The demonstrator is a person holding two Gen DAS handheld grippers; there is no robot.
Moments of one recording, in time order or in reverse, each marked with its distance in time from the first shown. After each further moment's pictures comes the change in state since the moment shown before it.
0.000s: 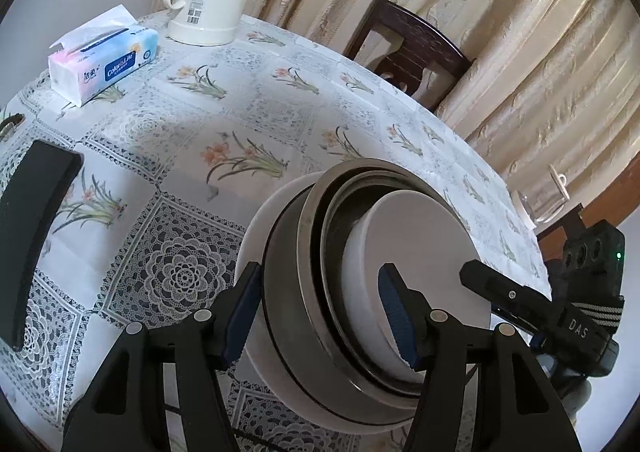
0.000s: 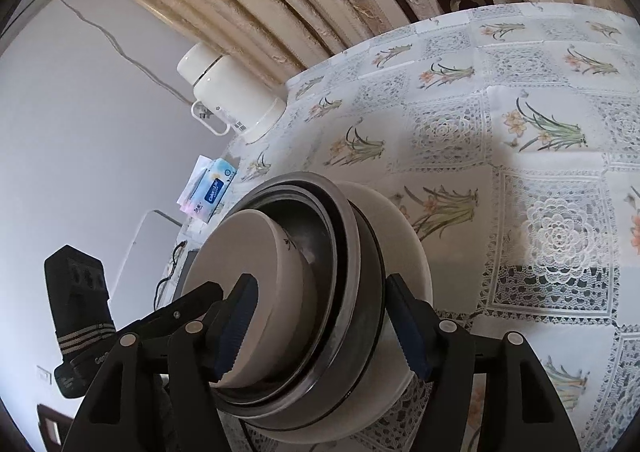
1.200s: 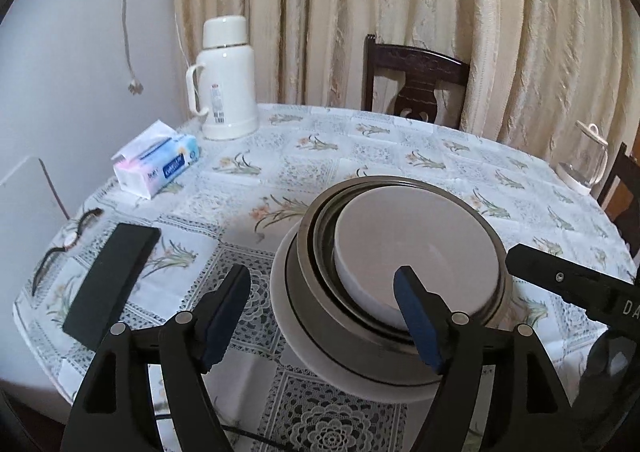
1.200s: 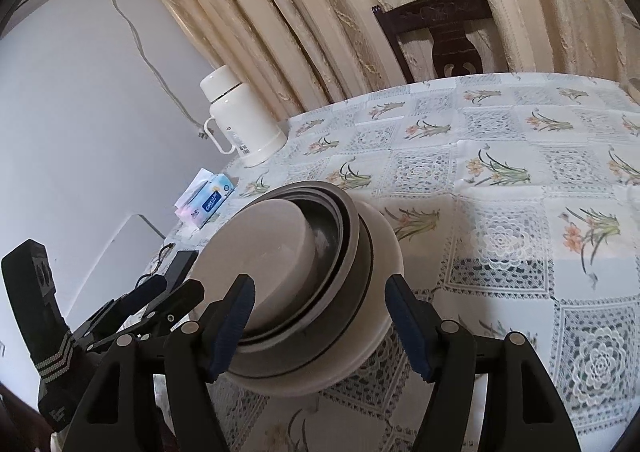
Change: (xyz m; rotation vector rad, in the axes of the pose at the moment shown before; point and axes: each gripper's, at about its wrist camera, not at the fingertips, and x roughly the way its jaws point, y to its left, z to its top) left arm -0.044 -0.052 -0.054 0.279 -0.275 0.306; right arm -0.055 0.025 -0.044 -0.144 -0.191 -0.115
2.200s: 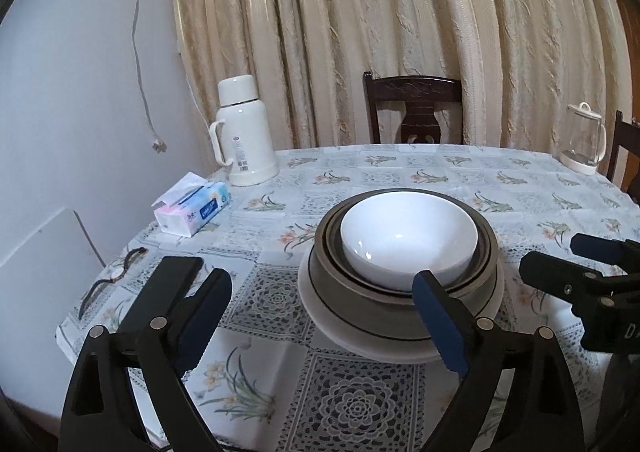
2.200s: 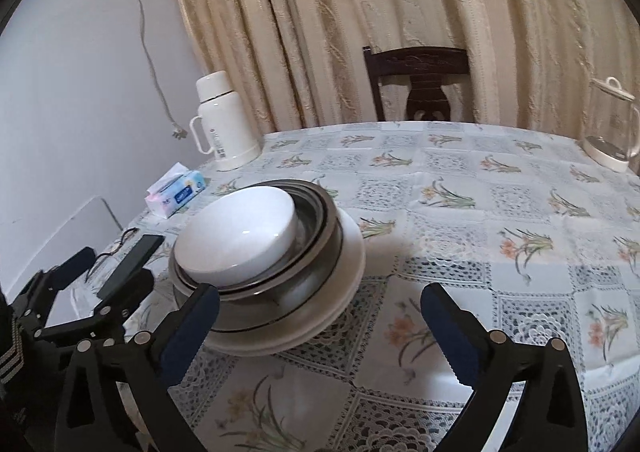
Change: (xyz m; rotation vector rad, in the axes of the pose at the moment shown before) left arm -0.049 -0.011 -0.032 0.131 -0.174 0.111; right arm -0.035 0.029 -0.035 -0.147 -0.122 -0.223
